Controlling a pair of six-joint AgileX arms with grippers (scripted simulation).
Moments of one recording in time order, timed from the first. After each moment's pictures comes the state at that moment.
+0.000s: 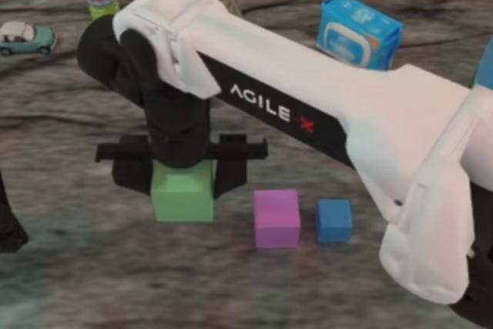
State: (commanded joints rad) left arm 0.02 0.00 0.00 0.00 0.00 0.00; right arm 0.91 2.60 2.54 -1.50 0.02 0.93
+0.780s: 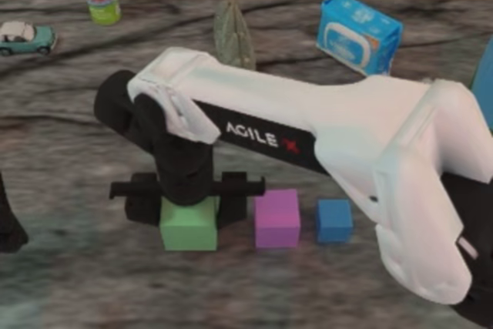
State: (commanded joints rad) left arm 0.02 0.00 0.00 0.00 0.00 0.00; right arm 0.92 2.59 2.24 -1.22 0.02 0.93
